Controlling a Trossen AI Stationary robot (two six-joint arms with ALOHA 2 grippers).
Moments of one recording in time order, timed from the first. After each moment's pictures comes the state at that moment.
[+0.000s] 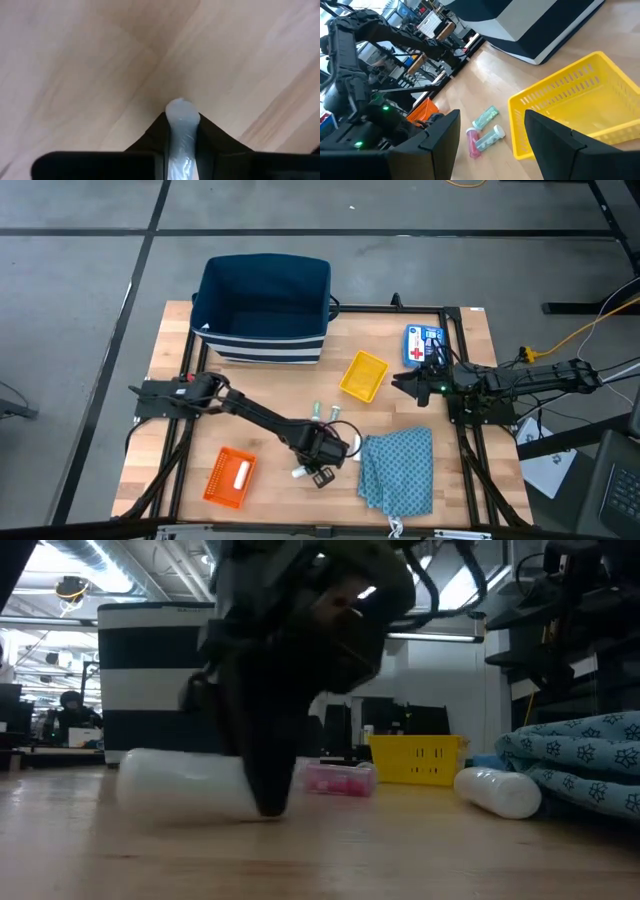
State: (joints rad) left arm -0.37 2.14 1.69 -0.84 0.16 -1.00; right arm 0.12 0.41 0.19 -0.02 0.26 0.84
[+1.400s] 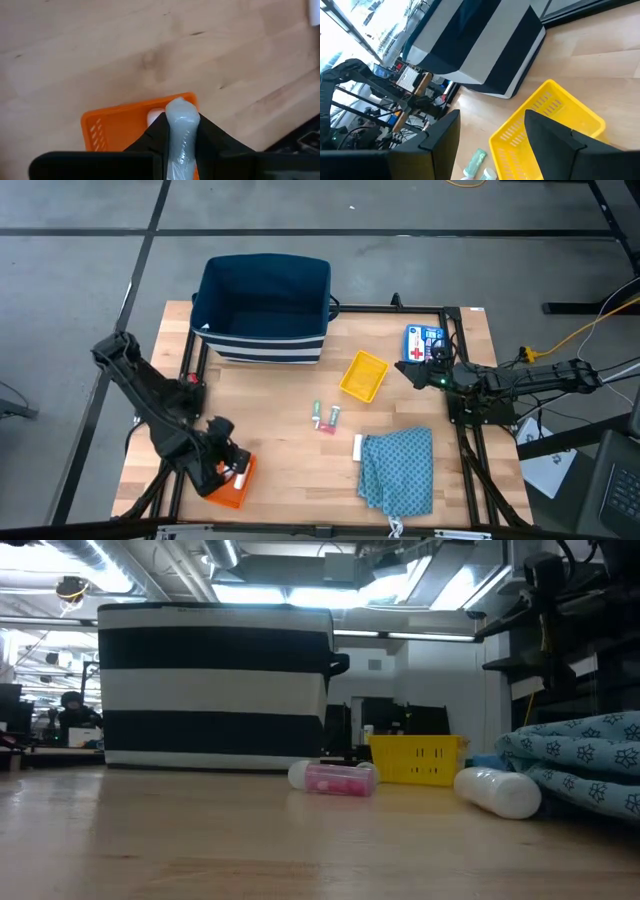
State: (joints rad) left arm -0.90 1.33 1.03 -0.98 -0.37 -2.08; right arm 0.12 0.42 0.19 -0.02 0.53 1.05
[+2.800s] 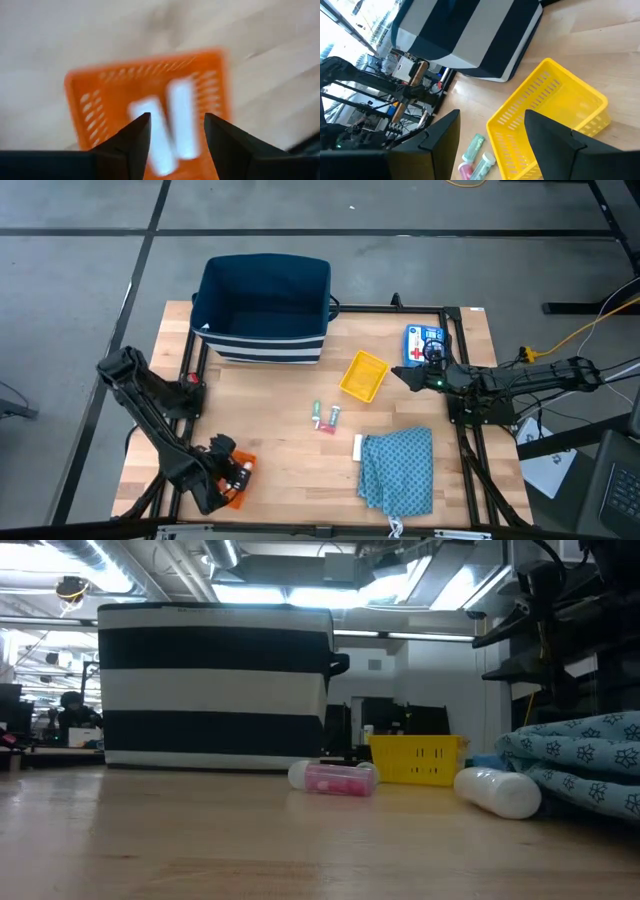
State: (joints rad) left arm -0.95 1.48 1.04 -0.89 -0.32 -2.11; right arm 0.12 0.48 0.19 -0.02 0.48 1.12
